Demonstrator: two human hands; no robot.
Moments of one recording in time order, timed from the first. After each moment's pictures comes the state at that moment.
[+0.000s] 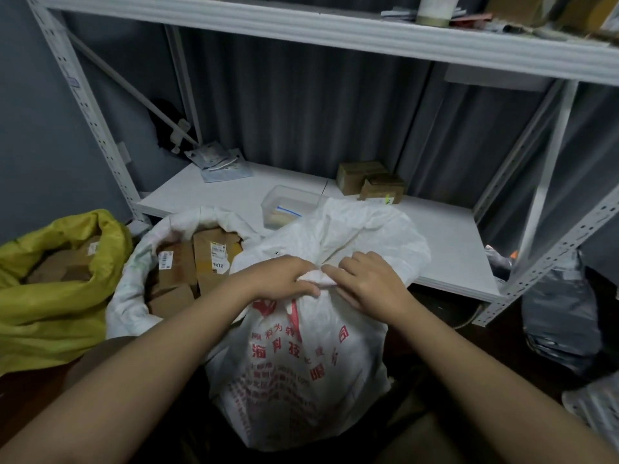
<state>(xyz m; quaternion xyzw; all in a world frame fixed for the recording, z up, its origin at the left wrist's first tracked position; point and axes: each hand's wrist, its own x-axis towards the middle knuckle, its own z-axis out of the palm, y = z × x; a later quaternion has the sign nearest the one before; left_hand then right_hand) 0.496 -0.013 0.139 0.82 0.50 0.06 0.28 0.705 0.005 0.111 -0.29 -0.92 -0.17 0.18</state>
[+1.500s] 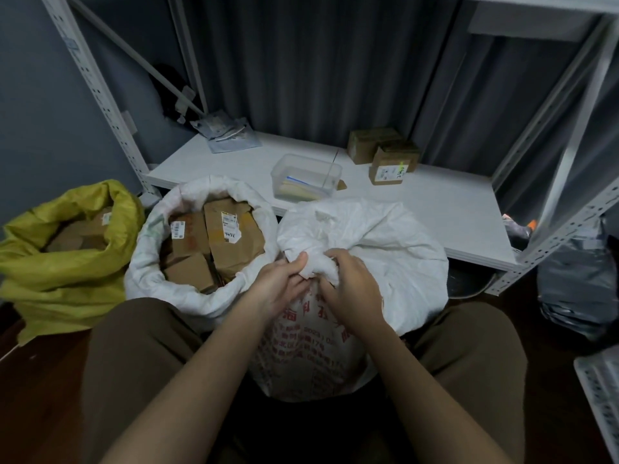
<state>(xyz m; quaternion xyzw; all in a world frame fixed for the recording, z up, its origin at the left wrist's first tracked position) 0.507 -0.066 0.078 0.14 0.47 0.51 0.70 0.645 -0.063 0.050 -0.52 -0.75 0.15 0.37</state>
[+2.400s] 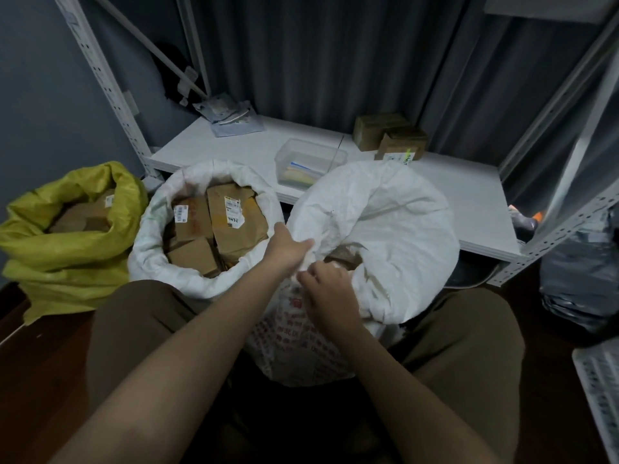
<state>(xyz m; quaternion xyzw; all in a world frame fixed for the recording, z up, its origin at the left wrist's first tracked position) 0.502 -0.034 0.066 0.42 0.74 0.32 0.42 0.620 -0.080 0.005 -0.43 -0.87 -0.01 0.24</state>
